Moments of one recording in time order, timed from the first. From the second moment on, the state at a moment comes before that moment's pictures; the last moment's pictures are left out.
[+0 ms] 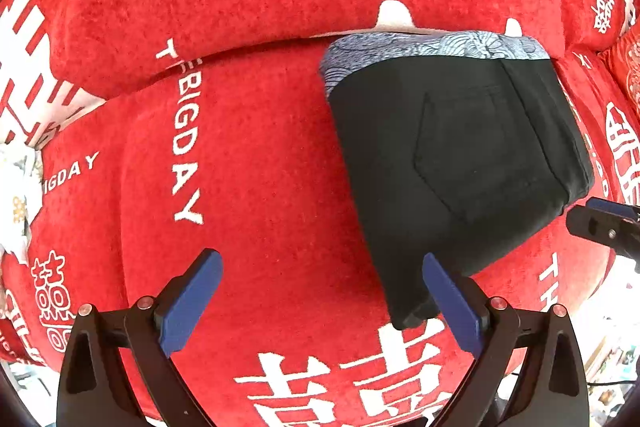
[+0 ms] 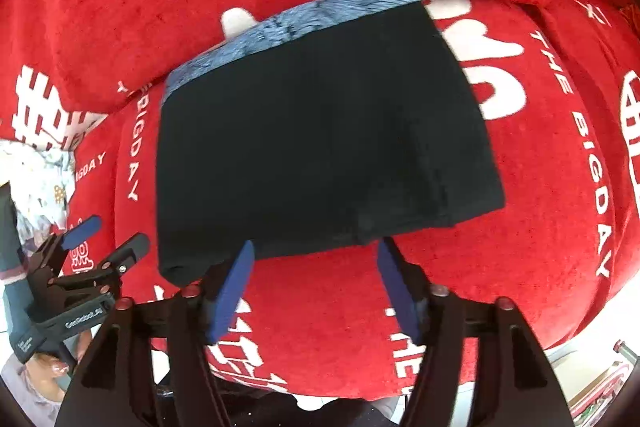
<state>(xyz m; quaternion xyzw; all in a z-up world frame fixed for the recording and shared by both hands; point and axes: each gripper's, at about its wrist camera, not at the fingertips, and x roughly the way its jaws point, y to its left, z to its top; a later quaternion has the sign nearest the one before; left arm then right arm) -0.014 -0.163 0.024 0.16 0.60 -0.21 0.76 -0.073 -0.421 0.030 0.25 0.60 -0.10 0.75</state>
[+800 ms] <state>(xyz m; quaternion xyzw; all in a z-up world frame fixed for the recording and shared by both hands) 0.019 -0.203 0.004 0.10 0.64 -0.18 0.74 -0.059 -0.489 0.030 0.24 0.62 -0.06 0.75</state>
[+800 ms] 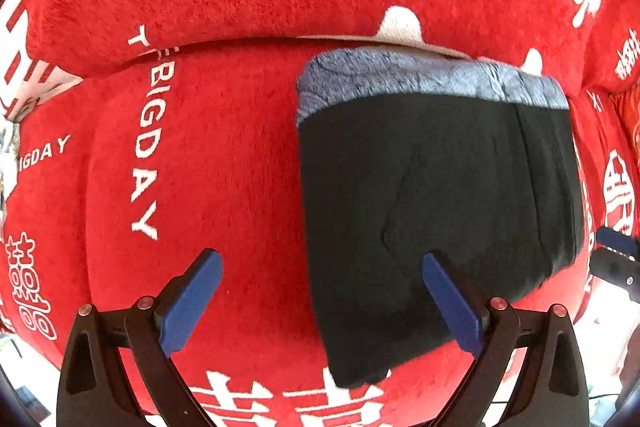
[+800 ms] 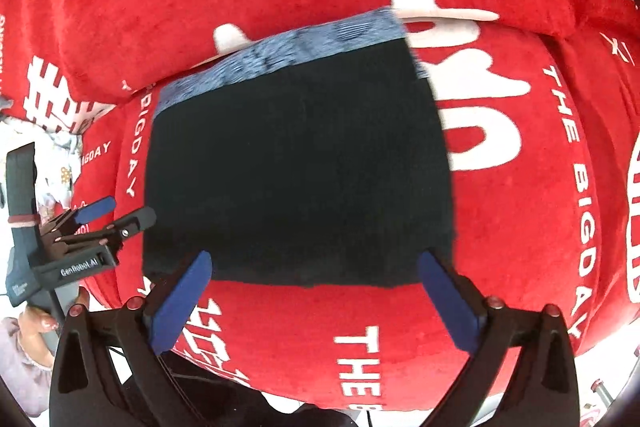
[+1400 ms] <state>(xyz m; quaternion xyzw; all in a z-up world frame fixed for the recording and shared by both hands) 0.113 -0.187 -0.009 0.04 0.64 -0.09 0.77 0.013 -0.585 0.019 0.30 0.56 -0.06 0.77</state>
